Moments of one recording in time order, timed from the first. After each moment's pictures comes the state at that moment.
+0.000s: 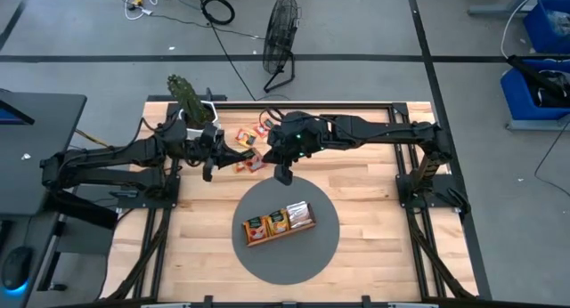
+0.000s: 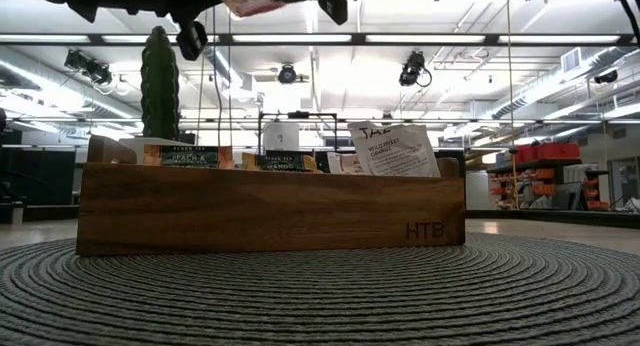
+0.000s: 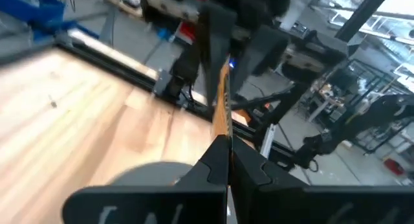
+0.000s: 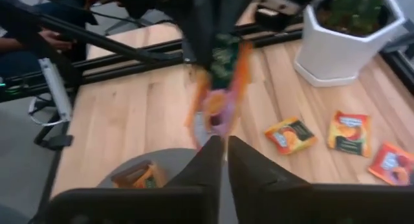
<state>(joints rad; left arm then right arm) 0.22 0.81 0.59 0.14 0.31 -0.50 -0.04 1.81 1.82 -0.64 -0.09 0.18</state>
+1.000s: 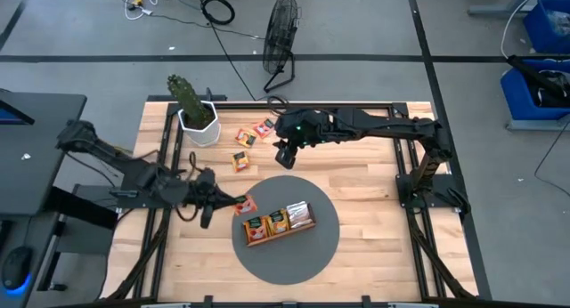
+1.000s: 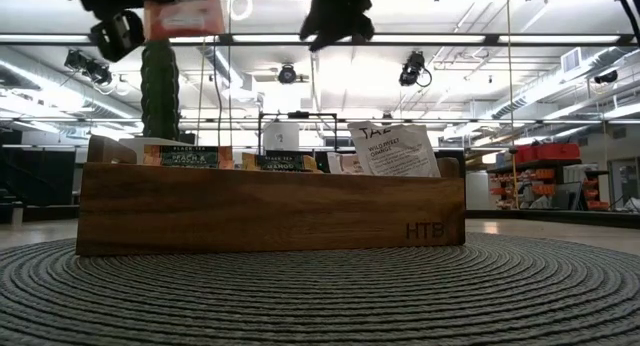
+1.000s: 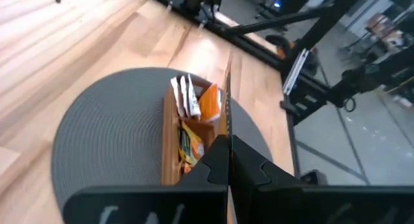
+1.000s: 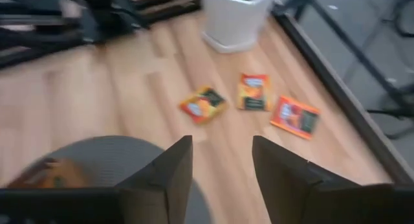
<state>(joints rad) -0.50 0.85 0.59 -0.14 -0.43 -0.72 -0.10 1.80 1.82 -0.80 0.16 0.20</state>
